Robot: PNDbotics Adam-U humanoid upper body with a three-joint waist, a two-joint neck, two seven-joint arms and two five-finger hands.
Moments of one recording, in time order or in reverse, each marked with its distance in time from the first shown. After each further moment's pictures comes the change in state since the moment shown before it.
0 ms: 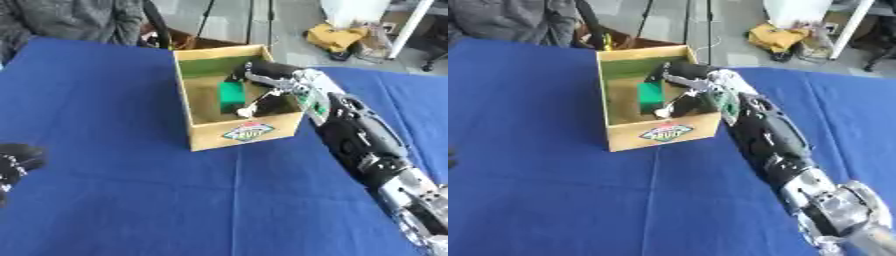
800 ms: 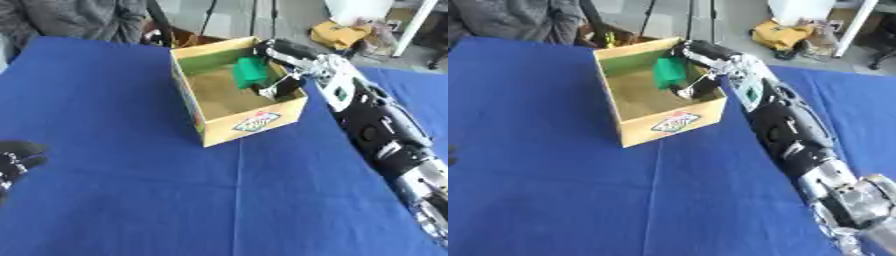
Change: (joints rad) left arm 0.002 0.008 0.005 0.000 0.000 -0.002 0.003; right arm -0.009 -0.054 -0.025 -0.010 -0.090 0.031 -0.037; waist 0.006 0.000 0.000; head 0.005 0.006
